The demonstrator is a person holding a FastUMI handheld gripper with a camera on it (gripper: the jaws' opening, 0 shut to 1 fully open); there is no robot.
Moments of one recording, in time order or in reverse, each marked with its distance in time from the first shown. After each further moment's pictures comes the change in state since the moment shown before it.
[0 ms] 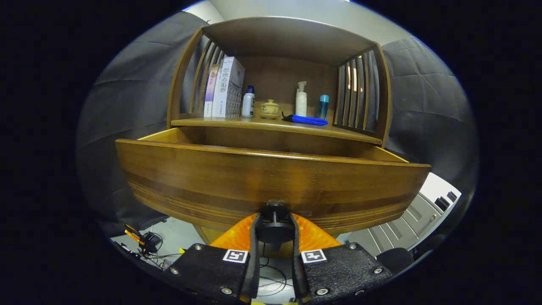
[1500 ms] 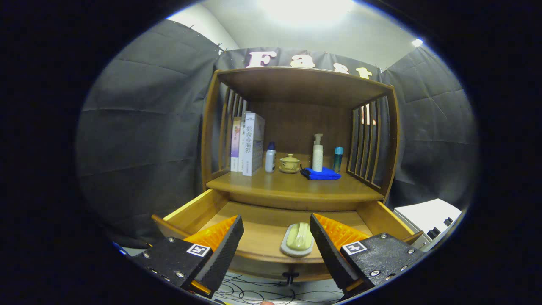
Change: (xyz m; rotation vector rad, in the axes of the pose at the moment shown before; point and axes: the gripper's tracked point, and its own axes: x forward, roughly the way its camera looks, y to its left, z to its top) arm -0.053 0.021 0.163 0.021 -0.196 0.088
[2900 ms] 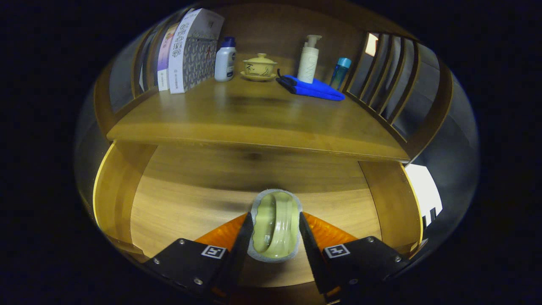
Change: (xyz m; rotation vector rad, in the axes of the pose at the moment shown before) arm 0.135 -0.046 -0.120 -0.051 0.707 -0.177
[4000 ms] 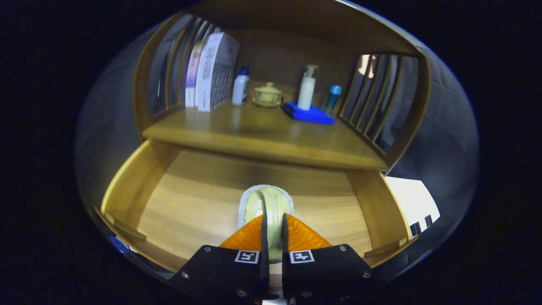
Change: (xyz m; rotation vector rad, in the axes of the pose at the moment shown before) arm -0.087 -0.006 0.013 0.019 -0.278 0.023
